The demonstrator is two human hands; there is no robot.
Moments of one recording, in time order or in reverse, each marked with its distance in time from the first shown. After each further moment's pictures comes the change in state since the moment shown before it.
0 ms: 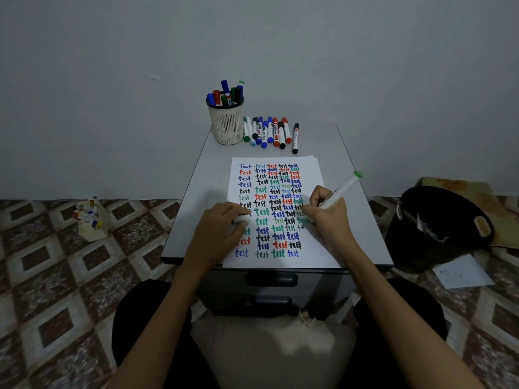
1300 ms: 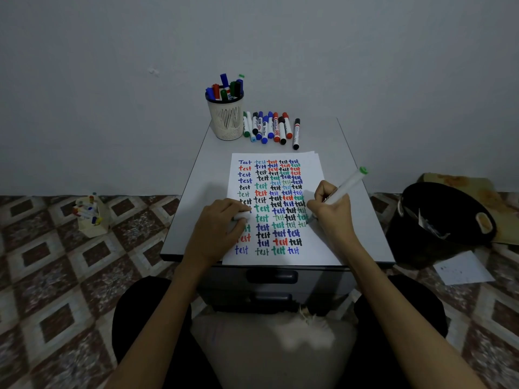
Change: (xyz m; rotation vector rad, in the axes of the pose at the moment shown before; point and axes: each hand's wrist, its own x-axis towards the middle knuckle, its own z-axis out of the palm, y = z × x) left_hand -0.001 0.004 -0.002 -0.008 0.004 -0.011; right_hand 0.002 0.005 -0.001 -0.027 0.056 -0.034
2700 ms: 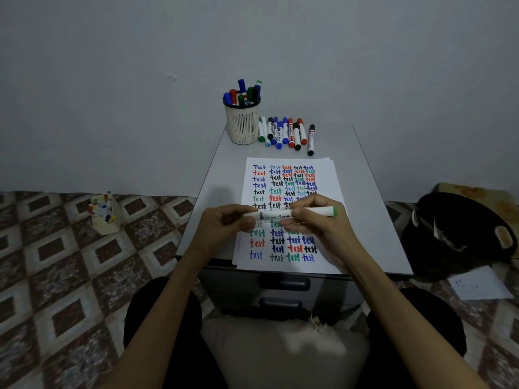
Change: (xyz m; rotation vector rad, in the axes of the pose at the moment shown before) left_hand 0.000 0.008 -0.031 -0.931 0.019 -0.337; right_hand -0.021 -0.032 0.023 0.396 -0.344 0.192
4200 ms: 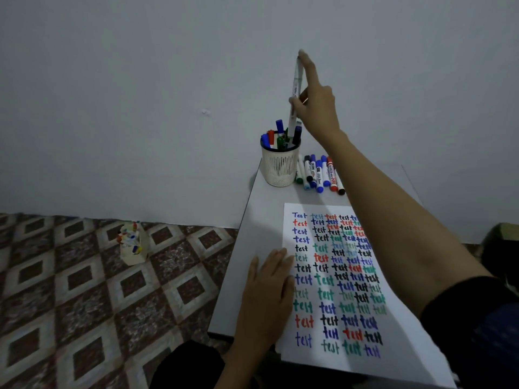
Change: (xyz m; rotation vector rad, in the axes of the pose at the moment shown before) left_hand 0.017 -0.031 0.013 0.903 0.074 0.016; right_hand 0.322 -0.102 0.074 -0.978 0.190 -0.781
